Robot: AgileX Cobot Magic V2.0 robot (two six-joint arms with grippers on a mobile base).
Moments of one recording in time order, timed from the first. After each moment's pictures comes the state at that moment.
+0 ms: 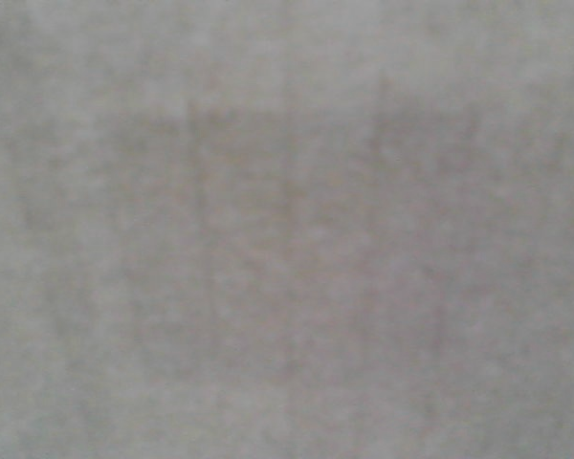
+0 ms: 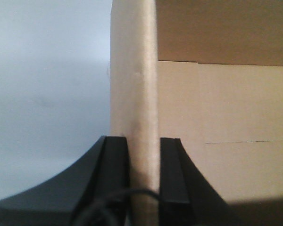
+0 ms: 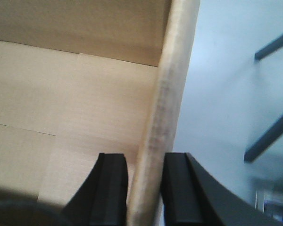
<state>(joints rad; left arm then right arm) -0.17 0.63 -0.95 -0.15 1.16 -0.12 0.30 0.73 -1.01 0.00 1.15 0.13</state>
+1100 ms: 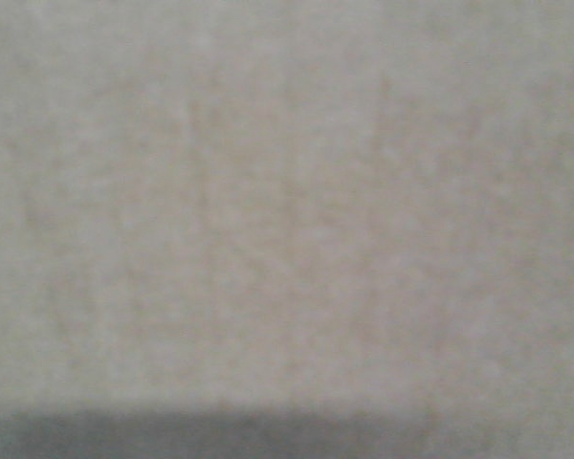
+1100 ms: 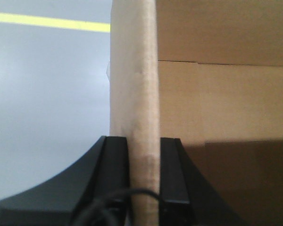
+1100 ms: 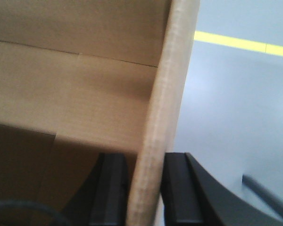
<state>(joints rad) -0.17 0.63 -0.95 -0.16 1.16 -0.12 0.30 0.73 -1.01 0.00 1.15 0.13</state>
